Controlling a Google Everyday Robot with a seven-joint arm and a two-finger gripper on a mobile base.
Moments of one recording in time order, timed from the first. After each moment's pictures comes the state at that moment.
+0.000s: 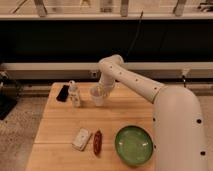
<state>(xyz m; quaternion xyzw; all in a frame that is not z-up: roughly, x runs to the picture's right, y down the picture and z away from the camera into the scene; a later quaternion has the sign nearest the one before) 0.002 0.055 0.883 -0.23 -0.27 -0.50 0.79</state>
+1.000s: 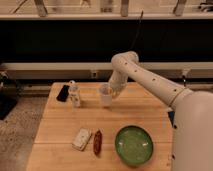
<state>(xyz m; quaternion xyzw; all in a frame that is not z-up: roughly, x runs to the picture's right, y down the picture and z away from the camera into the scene) 0.074 0.046 0.834 -0.23 -0.27 -0.49 0.79</state>
